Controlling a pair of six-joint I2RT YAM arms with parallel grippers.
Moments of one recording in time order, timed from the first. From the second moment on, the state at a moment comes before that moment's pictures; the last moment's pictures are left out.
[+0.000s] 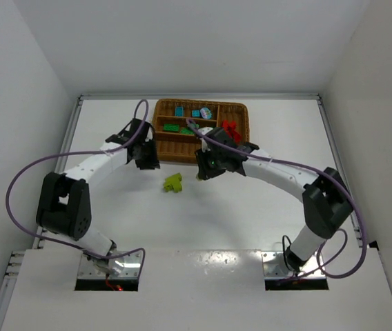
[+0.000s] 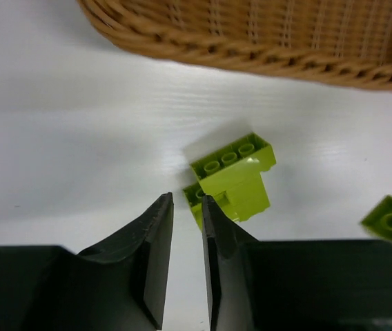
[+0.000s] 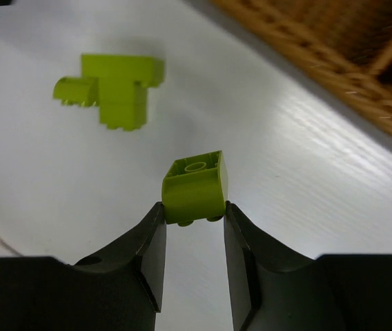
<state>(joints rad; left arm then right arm) -0.30 1.57 1.08 -0.54 0.08 -0.48 0.72 1.68 1.18 -0.42 -0.07 0.27</state>
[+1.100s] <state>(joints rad) -0.23 1.49 1.01 -0.61 0.04 -0.44 0.60 1.89 1.41 -0.33 0.05 0.39</state>
